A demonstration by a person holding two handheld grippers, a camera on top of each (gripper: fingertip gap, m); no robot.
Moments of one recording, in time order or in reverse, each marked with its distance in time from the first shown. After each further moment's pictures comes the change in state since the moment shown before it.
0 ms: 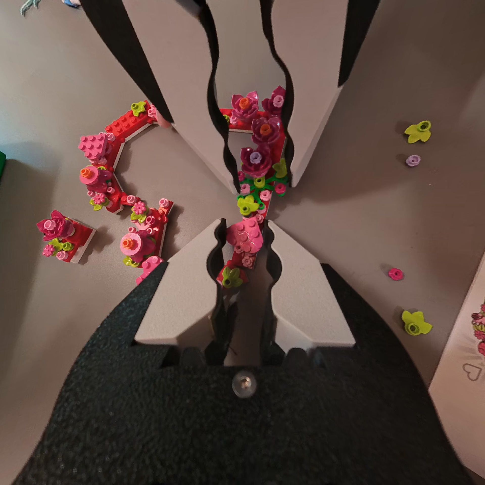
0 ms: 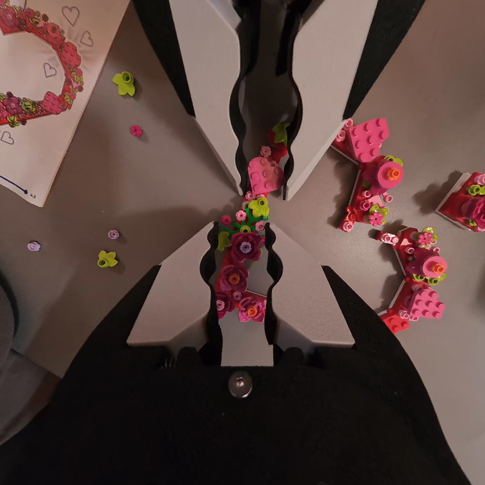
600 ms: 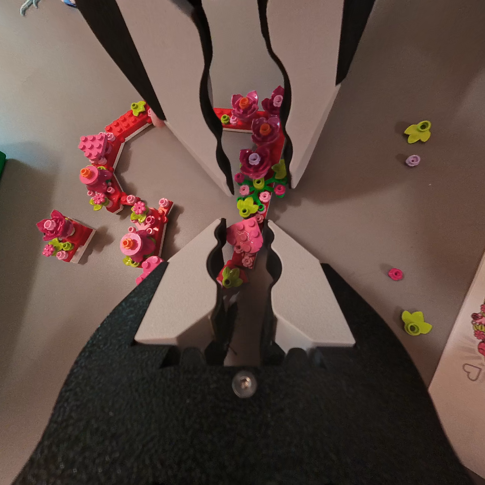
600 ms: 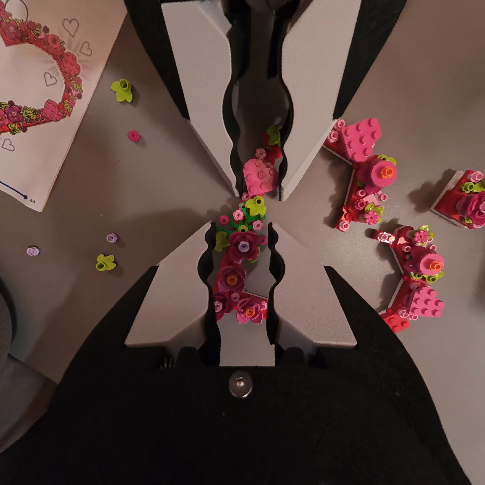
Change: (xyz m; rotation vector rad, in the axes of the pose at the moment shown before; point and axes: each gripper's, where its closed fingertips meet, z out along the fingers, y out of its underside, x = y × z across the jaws) left arm 0.000 0.000 0.000 0.000 0.000 -0.001; right arm 0.002 -0.002 -0.001 0.027 0.004 0.014
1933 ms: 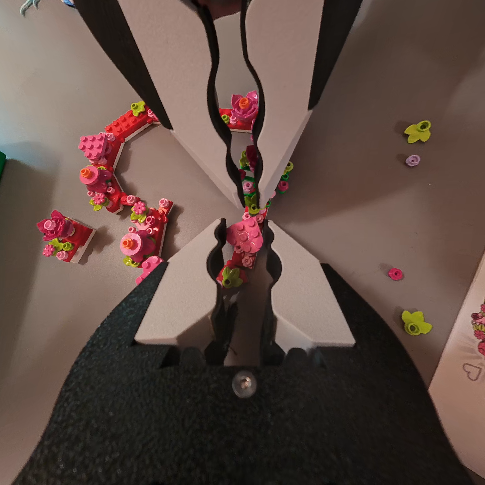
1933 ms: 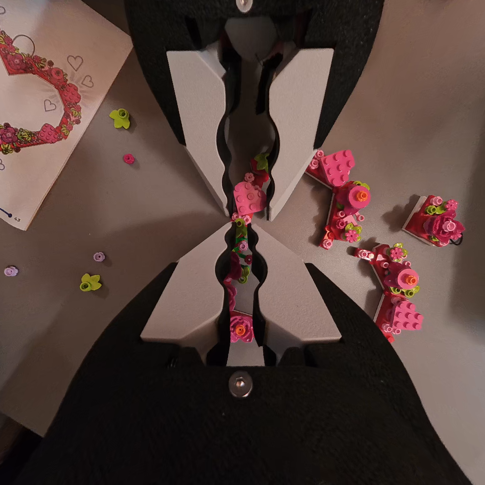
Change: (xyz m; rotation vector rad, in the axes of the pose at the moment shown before) left arm 0.000 0.000 0.000 0.000 0.000 0.001; right arm 0.008 -0.016 0.000 0.111 0.060 -0.035
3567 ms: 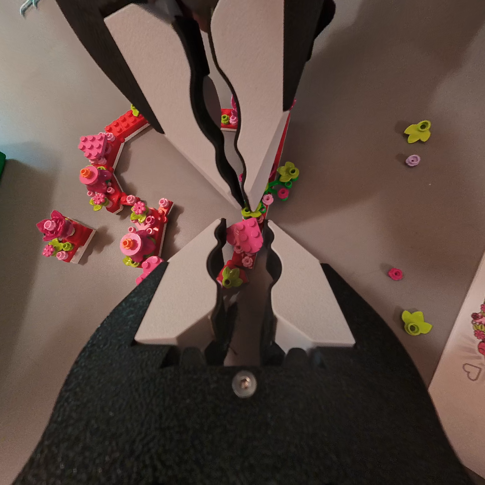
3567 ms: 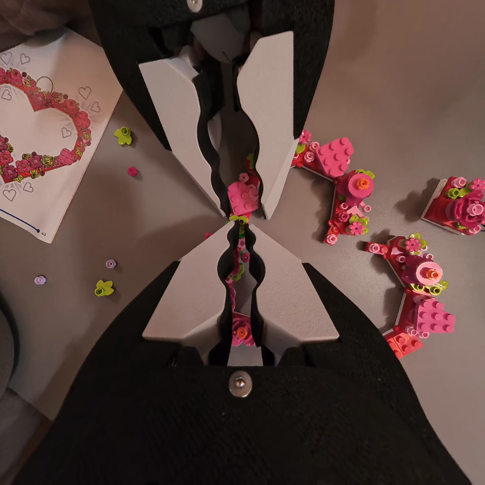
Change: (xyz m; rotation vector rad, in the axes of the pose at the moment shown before) left arm 0.000 0.000 0.000 0.000 0.000 0.000; right arm 0.002 0.001 0.001 0.041 -0.079 0.121
